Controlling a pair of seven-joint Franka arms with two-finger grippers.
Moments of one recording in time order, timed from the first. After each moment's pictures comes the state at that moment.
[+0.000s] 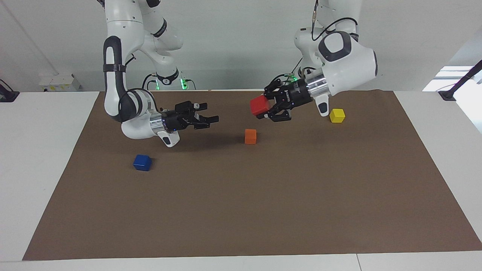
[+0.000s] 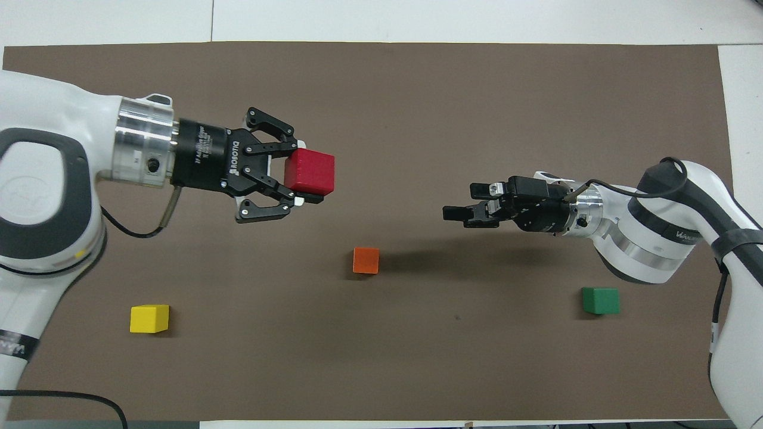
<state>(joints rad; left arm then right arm) -0.28 0.06 -0.18 -1.82 -1.07 2.10 -1.74 -0.01 0.24 0.08 -2.17 1.91 1.40 -0.65</state>
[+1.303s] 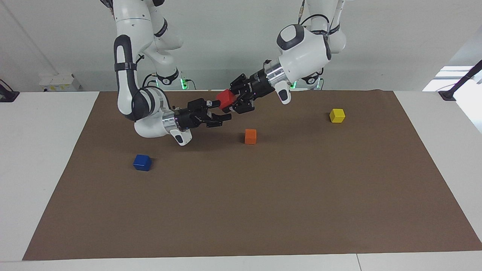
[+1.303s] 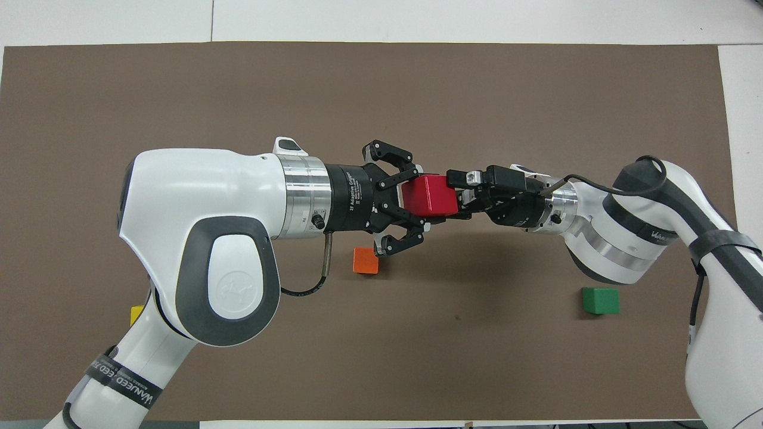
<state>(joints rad) -0.45 0.07 -0.18 -1.84 -1.07 2.29 -1.65 0.08 0.24 0.08 -2.16 1.98 1.47 -0.66</state>
